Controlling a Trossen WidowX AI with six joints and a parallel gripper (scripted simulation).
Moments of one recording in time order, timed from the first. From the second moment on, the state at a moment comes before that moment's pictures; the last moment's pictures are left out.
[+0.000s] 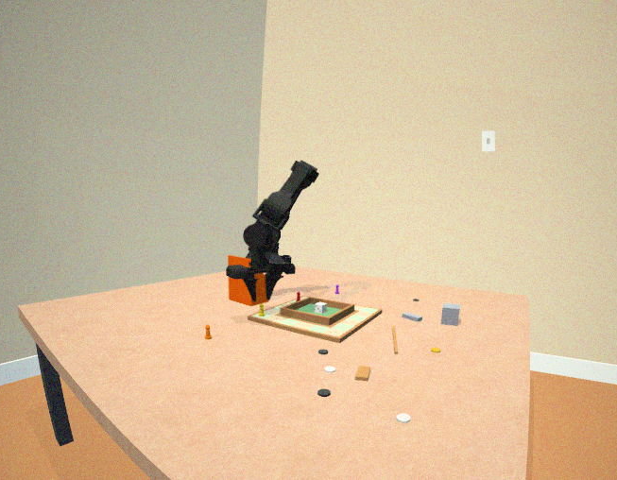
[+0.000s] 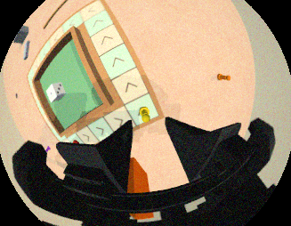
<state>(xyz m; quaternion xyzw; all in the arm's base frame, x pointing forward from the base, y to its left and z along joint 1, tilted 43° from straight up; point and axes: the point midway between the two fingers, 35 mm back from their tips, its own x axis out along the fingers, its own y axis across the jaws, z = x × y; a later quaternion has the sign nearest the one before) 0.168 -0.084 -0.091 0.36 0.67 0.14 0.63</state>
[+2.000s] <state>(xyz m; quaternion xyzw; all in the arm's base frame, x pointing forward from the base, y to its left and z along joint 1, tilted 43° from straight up) 0.161 -0.144 -0.032 0.37 0.67 0.14 0.62</state>
